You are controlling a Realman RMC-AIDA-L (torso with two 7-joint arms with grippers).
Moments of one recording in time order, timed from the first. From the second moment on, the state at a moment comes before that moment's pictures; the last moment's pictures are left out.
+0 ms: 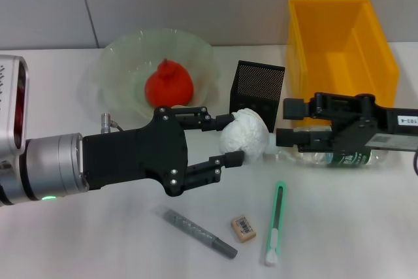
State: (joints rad) left arm -0.53 -2.07 1.06 0.56 1.52 1.66 -0.94; right arm 0.67 1.96 -0.57 -0.40 -1.93 -1.86 2.35
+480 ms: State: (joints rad) left arm -0.54 -2.07 1.06 0.56 1.52 1.67 -0.94; right arm 0.69 2.01 -0.59 -0.41 -1.93 -1.83 2.32
